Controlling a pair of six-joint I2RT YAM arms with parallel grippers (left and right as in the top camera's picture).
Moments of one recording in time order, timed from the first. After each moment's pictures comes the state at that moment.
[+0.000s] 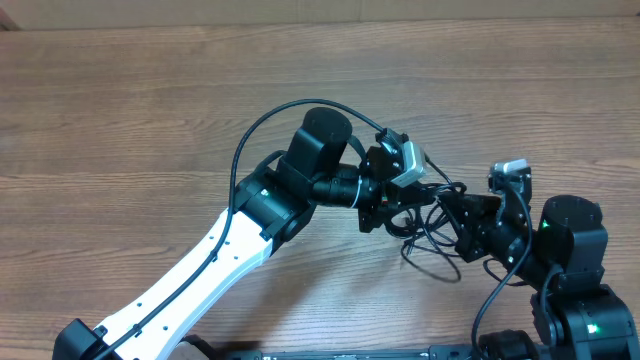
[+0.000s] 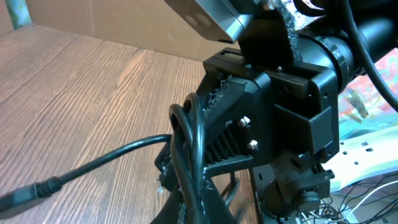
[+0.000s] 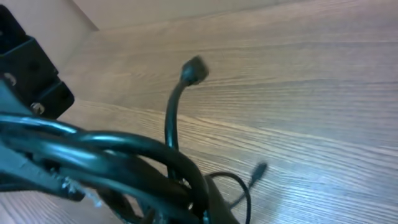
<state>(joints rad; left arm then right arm) -0.70 1.44 1.17 -0.18 0.88 0.11 0.11 0.67 0.82 -0.71 -0.45 0.18</state>
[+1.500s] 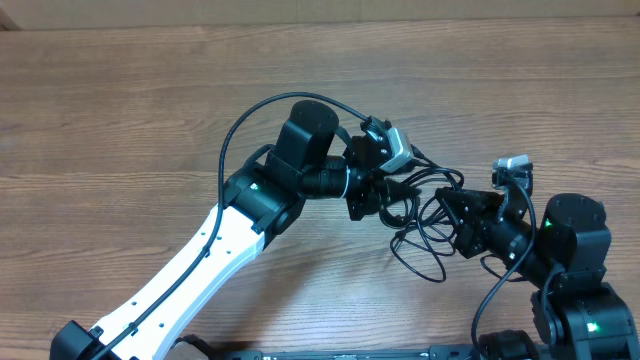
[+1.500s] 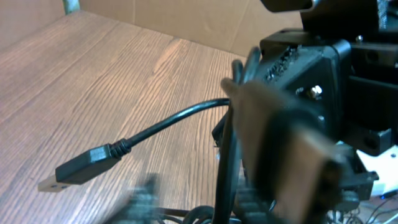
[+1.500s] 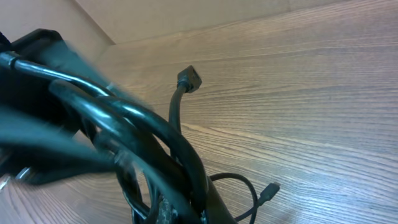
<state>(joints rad) -0.64 1.43 1.17 -0.23 0.79 0.13 0.11 0.67 0.82 -0.65 -0.50 0.25</state>
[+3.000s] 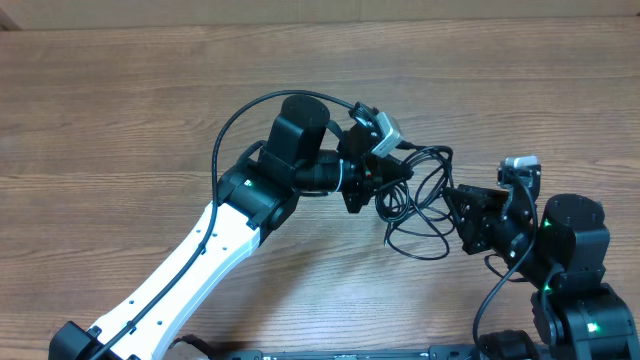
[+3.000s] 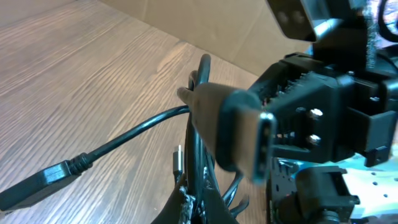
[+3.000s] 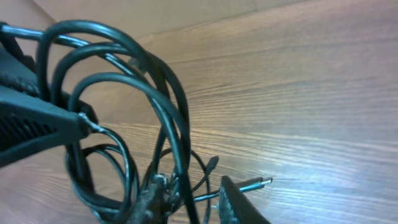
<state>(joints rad) -0.61 1.43 1.17 -0.21 0.81 -0.03 0.11 0.67 0.82 -0.68 -0.38 0.25</state>
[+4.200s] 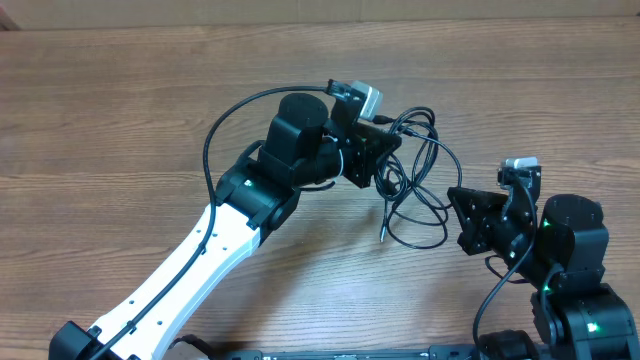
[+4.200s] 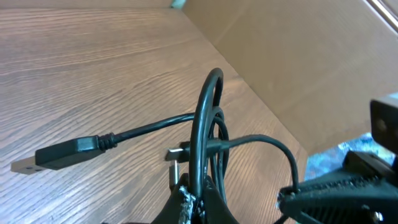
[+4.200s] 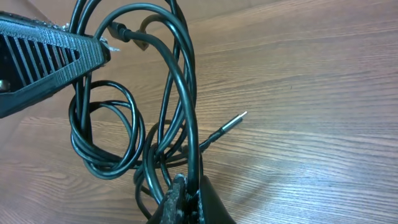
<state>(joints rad) -0.61 1.43 1.17 -0.13 0.50 -0.44 0.11 0.67 0.82 -0.70 -0.37 0.25</state>
